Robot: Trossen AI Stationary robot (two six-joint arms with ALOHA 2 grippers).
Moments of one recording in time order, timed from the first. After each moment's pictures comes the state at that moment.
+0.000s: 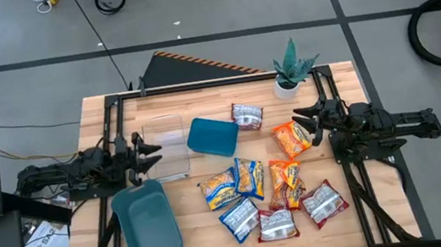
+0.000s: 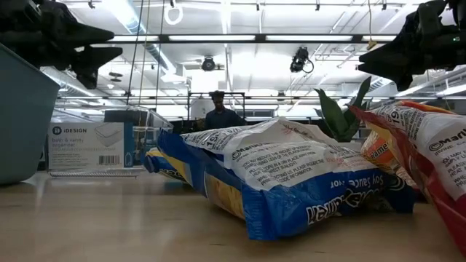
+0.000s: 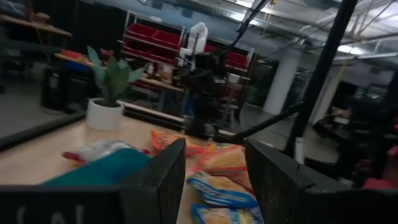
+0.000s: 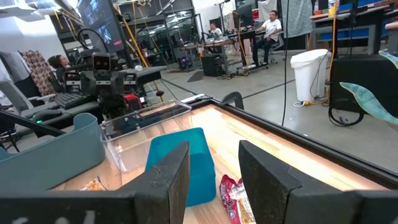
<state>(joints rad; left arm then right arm) -0.02 0.01 0.01 0.16 -0.12 -0.29 -0.04 0.01 0.13 -0.10 0.36 0.20</state>
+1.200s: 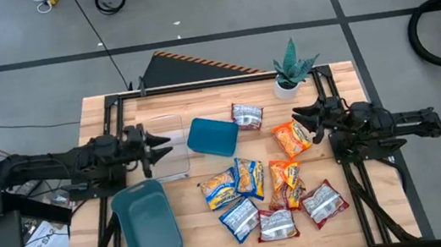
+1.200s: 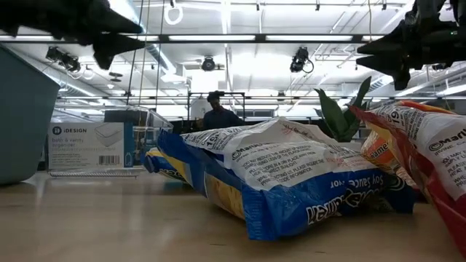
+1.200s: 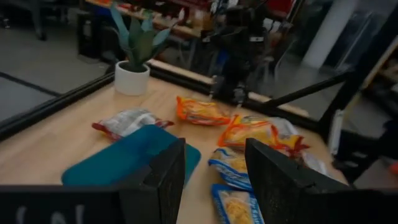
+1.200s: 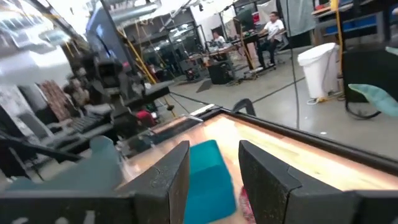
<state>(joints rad) 0.01 0.55 0.40 0.01 -0.18 -0.28 -0.04 0.06 0.13 0.00 0.36 0.29</state>
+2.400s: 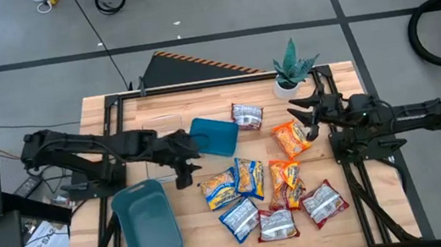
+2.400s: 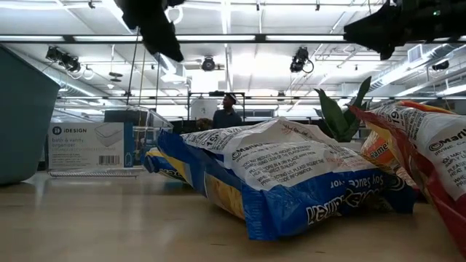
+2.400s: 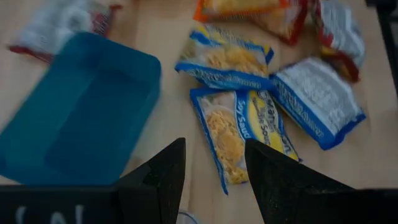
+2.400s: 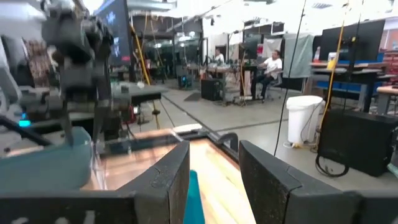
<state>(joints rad) -0.11 1.34 1.09 -0.61 -0.05 -0.17 -0.06 0.32 0.28 0.16 0.32 -0.03</state>
